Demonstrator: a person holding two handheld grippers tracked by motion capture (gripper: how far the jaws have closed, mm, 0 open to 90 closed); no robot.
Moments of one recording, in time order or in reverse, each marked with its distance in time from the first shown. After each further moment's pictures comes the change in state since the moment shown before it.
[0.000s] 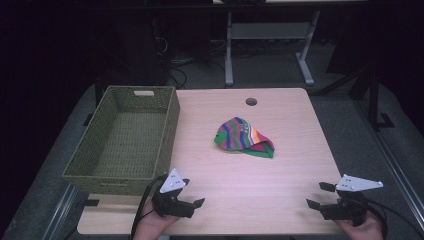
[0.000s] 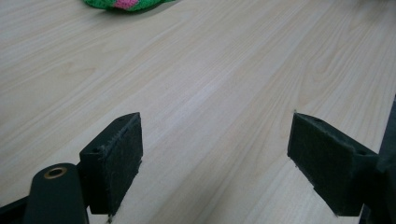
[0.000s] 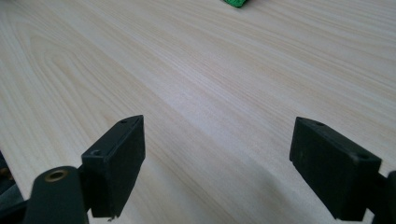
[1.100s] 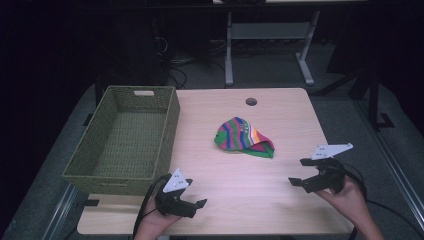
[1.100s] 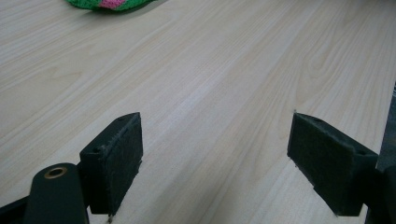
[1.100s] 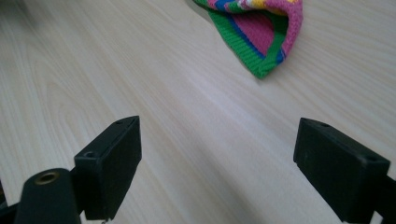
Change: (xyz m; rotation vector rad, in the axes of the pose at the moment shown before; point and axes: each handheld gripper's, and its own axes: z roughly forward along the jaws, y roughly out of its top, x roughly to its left) left arm 0.001 0.000 0.007 0.006 -0.032 0.024; right arm -0.002 0.094 0.032 0.105 0.084 -0.099
